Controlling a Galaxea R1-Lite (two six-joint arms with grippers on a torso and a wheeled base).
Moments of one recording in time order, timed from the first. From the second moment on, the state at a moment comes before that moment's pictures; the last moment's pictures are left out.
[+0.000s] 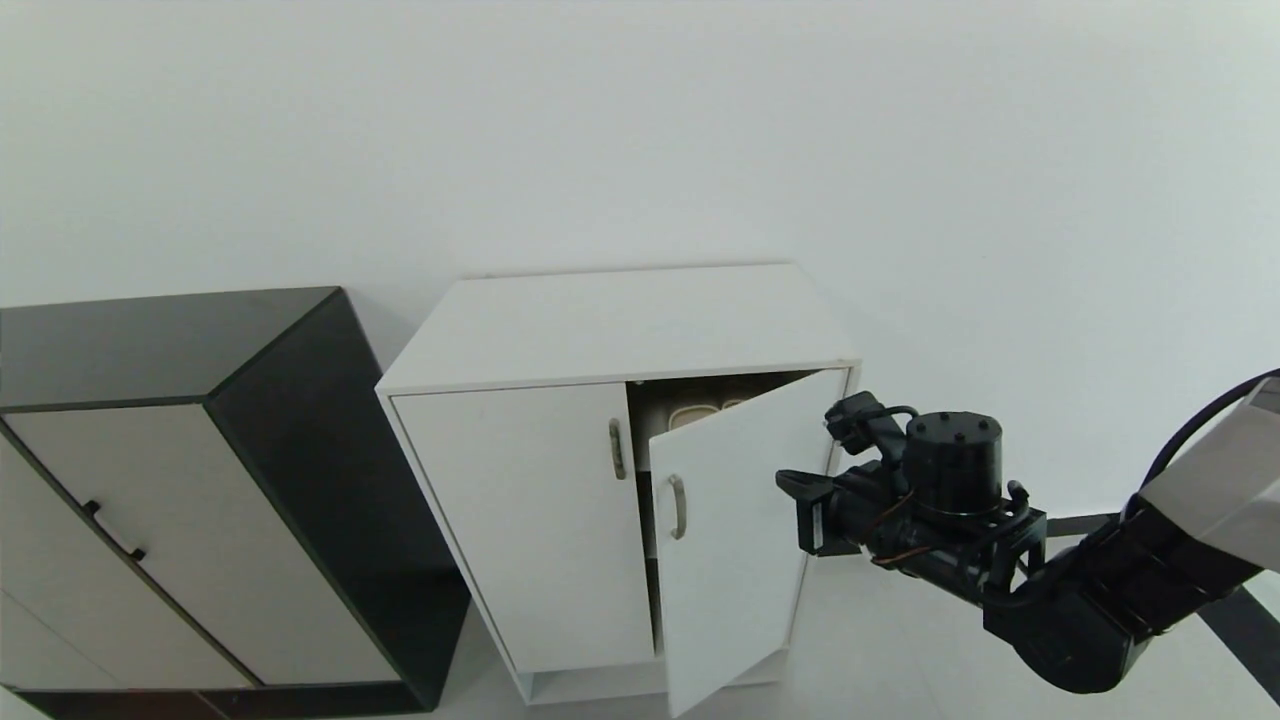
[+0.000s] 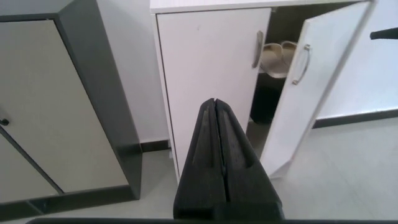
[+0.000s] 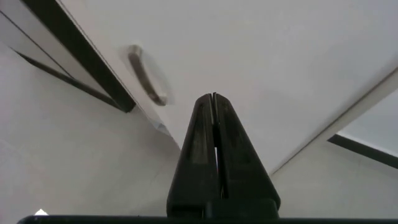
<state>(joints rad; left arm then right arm) 0.00 0.00 0.00 0.00 -0.04 0.01 0.58 2.03 -0.75 -1.05 0.04 0.06</state>
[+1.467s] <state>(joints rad) 0.00 0.00 0.00 0.00 -0.04 0.01 0.55 2.19 -0.93 -1.05 0.03 0.06</state>
